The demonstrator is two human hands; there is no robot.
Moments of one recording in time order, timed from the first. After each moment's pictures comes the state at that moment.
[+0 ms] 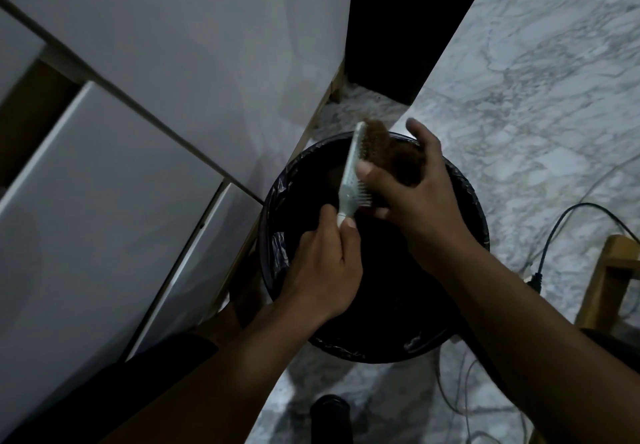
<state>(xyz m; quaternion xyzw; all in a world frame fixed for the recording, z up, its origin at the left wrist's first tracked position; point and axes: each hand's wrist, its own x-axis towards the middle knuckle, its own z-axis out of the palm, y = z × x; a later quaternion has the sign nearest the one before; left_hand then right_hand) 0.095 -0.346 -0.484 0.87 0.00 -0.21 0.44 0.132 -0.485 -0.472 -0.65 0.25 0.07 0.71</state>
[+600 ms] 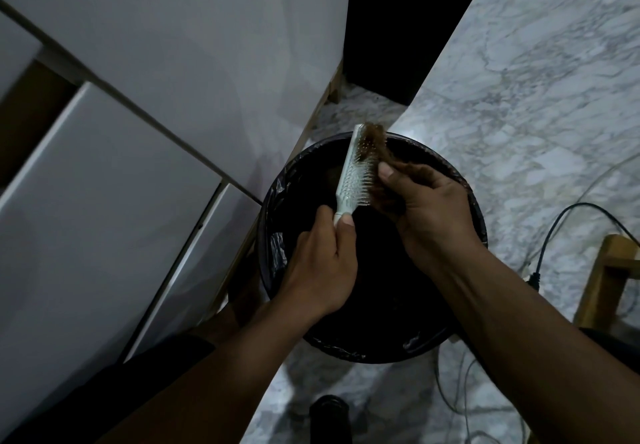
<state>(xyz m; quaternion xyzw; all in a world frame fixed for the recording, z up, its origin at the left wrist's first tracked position) 0.099 -0.344 -0.494 0.86 0.02 -0.22 0.46 0.135 -0.483 -0.478 -0.48 0.38 0.04 0.79</state>
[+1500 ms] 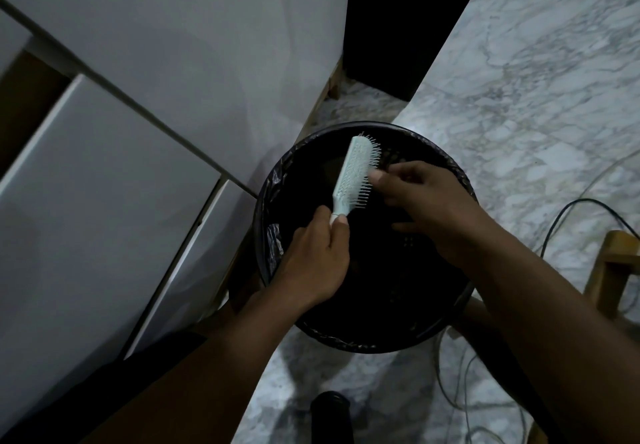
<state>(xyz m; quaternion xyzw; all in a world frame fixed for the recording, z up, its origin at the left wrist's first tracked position) 0.105 -0.337 -0.502 0.86 0.04 -0.28 0.44 0.136 -0.505 -0.469 -0.73 0.31 0.24 0.57</state>
